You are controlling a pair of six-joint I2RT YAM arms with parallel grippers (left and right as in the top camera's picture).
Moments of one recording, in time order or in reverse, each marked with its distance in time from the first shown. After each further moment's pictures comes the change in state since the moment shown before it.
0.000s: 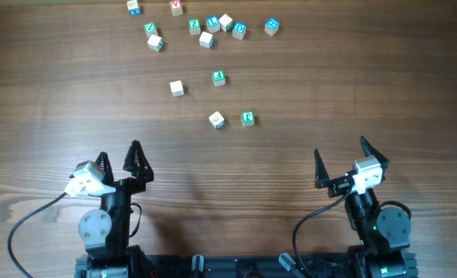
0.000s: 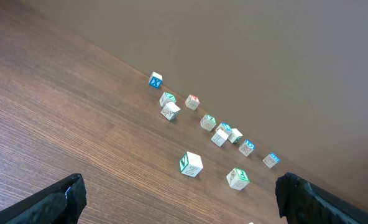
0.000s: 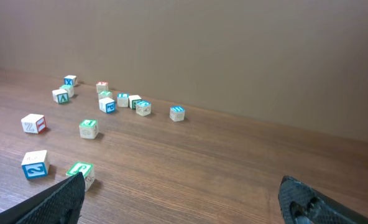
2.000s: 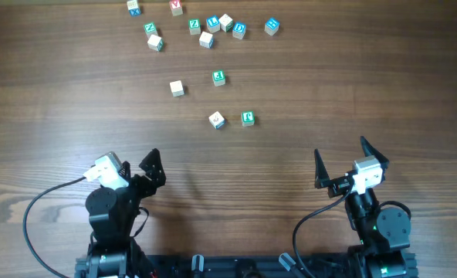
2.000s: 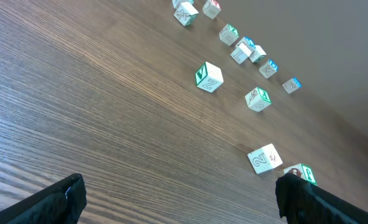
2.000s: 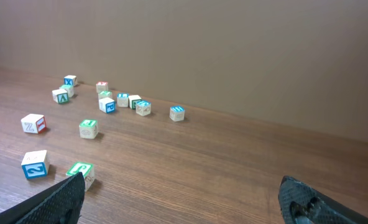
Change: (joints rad) left arm -0.010 0.344 0.003 0.003 0.136 0.000; right arm 0.000 0.000 0.000 0.000 0.000 0.000
